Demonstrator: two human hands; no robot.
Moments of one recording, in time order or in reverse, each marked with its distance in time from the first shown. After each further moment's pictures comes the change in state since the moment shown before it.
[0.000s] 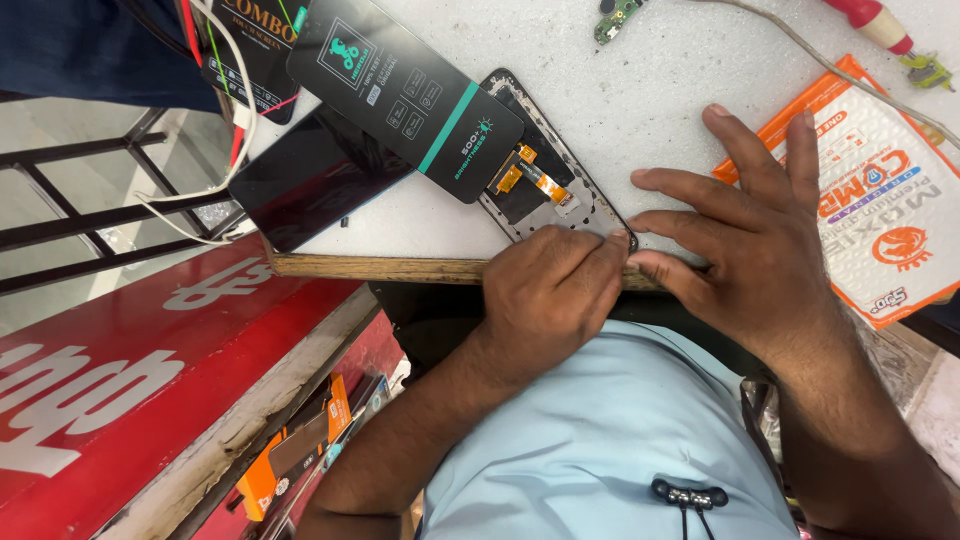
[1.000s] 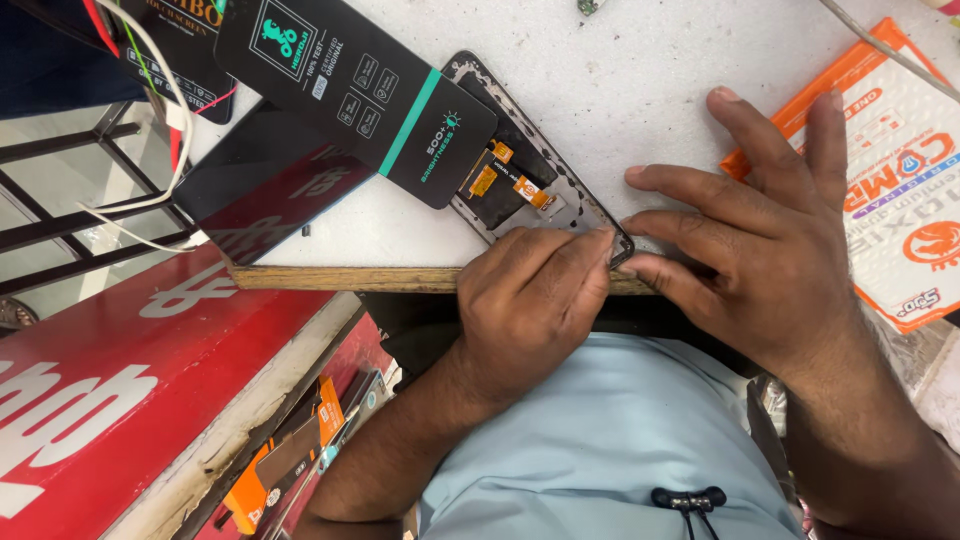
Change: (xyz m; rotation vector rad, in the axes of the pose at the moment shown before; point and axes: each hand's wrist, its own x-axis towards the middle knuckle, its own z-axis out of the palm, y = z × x) left_hand -0.002 -0.005 0.008 -0.076 0.052 -0.132; right_hand 0.009 -0.002 -0.002 0.030 -0.068 0.088
